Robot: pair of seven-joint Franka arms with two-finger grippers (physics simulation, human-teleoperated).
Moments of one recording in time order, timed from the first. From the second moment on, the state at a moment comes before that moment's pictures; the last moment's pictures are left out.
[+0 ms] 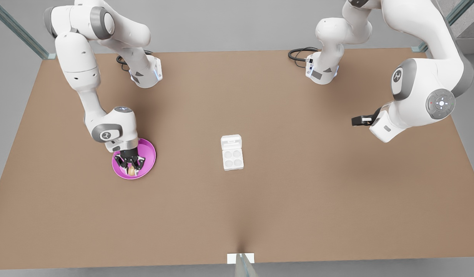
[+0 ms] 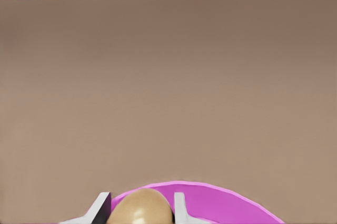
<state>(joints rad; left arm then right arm) -0.12 0.16 0.05 -1.52 -0.03 1.35 -0.10 -0.03 0.42 0.01 -2.14 -2.23 3.02 2.32</state>
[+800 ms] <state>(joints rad) -0.12 0.16 0.04 -1.52 -0.03 1.35 -0.10 0.19 0.49 0.43 -1.65 -0.29 2.24 1.68</state>
